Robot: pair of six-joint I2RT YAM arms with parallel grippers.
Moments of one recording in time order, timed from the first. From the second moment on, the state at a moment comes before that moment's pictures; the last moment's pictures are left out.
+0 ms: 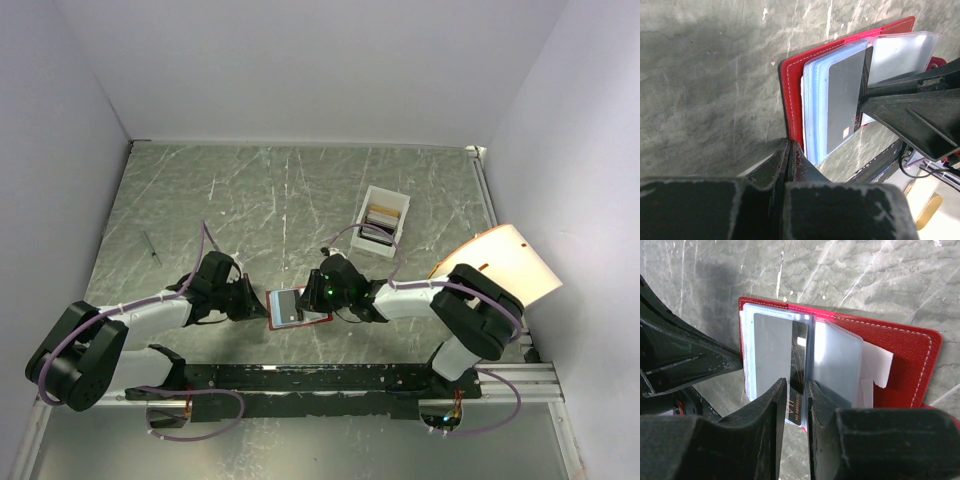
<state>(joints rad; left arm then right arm) -0.51 1.24 0.34 0.01 0.40 -0.79 0.91 1.58 0.58 0.29 -0.10 0.90</state>
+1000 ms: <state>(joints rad) -0.51 1.19 0.42 -0.12 0.32 -0.76 0.94 1.51 0.65 0.15 -0.01 0.84</state>
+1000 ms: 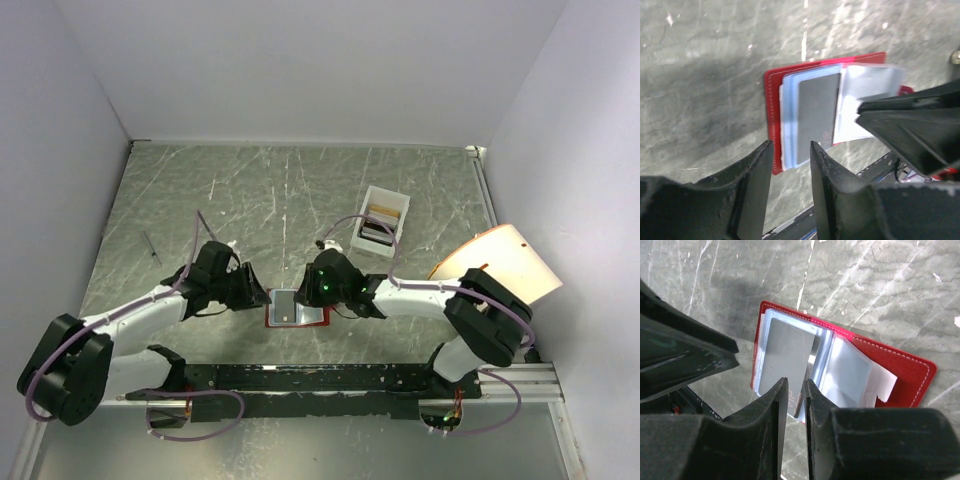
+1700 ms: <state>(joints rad) -0.51 1.20 0.41 0.01 0.42 -0.80 0.94 1.64 0.67 0.20 -0.03 0.85</state>
